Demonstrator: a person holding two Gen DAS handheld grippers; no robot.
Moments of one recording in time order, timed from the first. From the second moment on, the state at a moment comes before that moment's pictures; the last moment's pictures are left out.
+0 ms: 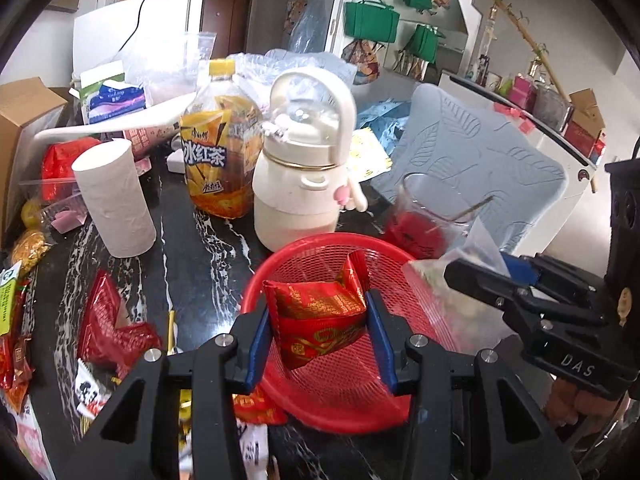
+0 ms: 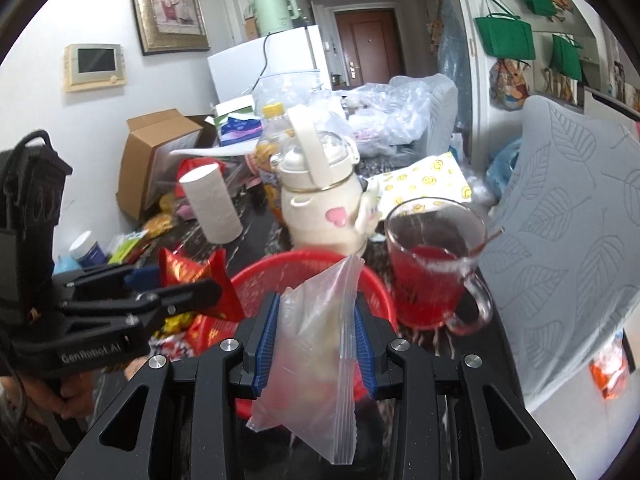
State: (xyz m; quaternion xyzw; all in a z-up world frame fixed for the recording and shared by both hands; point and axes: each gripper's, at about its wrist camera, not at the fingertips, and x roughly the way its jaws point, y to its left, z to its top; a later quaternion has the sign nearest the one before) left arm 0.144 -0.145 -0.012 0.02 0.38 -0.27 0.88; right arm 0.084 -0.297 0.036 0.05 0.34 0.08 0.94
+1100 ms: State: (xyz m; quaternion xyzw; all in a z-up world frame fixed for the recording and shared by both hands) left arm 0.156 -0.158 -0.026 0.06 0.41 -0.23 0.88; right arm 0.112 -0.299 0.012 0.03 0.37 0.04 0.93
